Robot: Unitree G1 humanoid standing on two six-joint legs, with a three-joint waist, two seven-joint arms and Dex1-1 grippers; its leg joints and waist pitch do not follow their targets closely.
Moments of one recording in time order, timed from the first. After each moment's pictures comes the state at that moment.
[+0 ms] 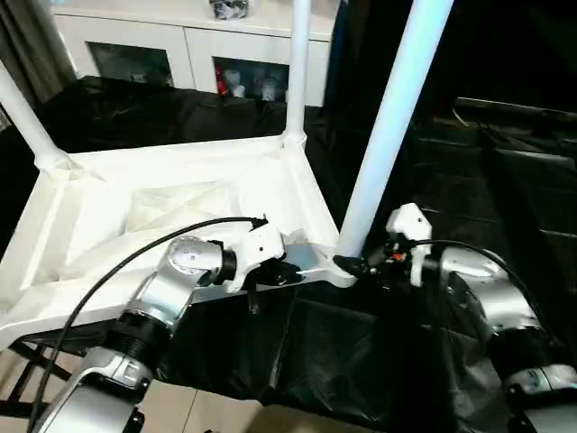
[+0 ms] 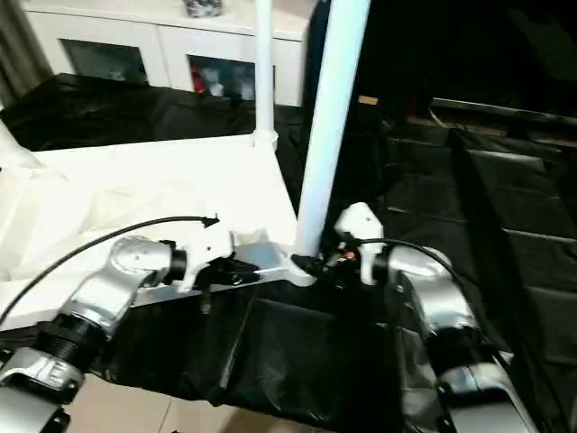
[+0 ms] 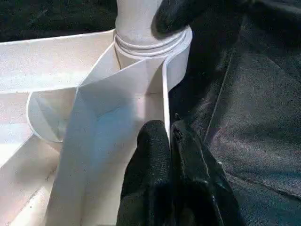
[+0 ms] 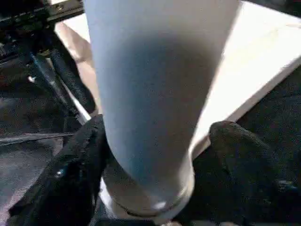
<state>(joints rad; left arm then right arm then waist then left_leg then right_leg) -0.55 0.33 -0.30 0.53 0.08 0.02 -1.11 -0.51 -0.37 0.13 0.63 0.15 -0.01 1.05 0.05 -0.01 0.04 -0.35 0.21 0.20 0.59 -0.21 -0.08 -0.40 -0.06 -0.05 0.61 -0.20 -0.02</state>
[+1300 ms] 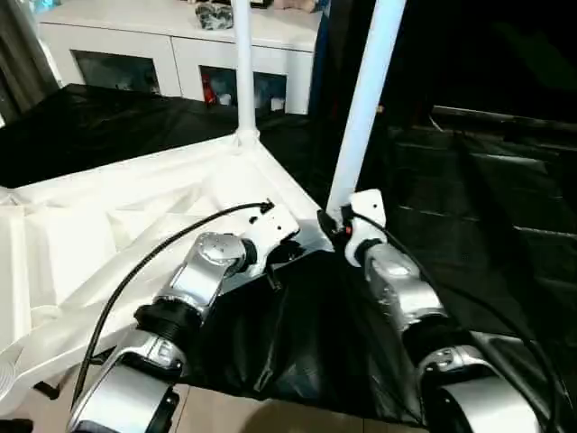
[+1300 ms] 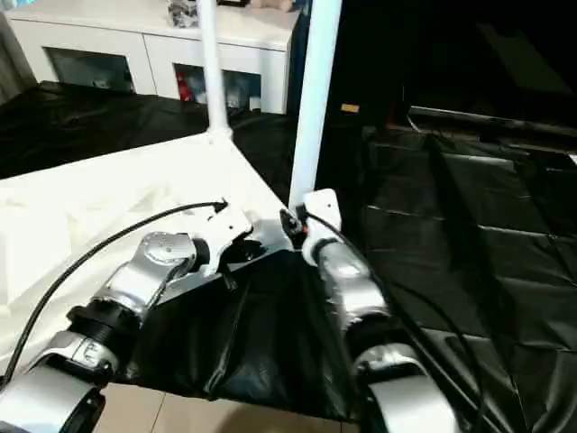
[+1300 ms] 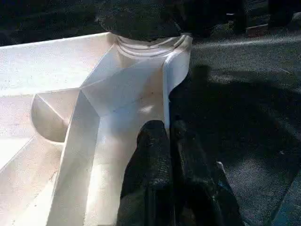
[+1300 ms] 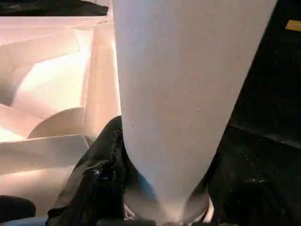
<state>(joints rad) -0.64 0.17 -0.27 0.68 0.16 0.17 -0.77 -0.62 0.01 0.02 0.88 0.05 -0.06 0.22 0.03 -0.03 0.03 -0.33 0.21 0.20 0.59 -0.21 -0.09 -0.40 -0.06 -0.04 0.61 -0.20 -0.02</state>
